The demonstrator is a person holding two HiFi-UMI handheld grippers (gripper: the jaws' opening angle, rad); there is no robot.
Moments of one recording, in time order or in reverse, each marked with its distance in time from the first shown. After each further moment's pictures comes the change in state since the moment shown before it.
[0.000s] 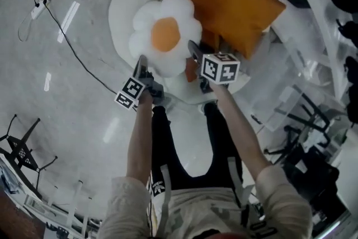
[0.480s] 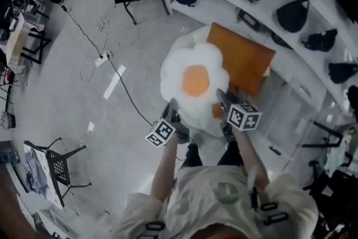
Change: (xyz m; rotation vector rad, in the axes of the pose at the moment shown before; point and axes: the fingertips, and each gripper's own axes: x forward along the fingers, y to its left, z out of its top) left arm -0.216 -0.237 0.077 0.259 -0.077 -0.230; right arm -0.258 0.154 0.105 0.040 -0.312 0.079
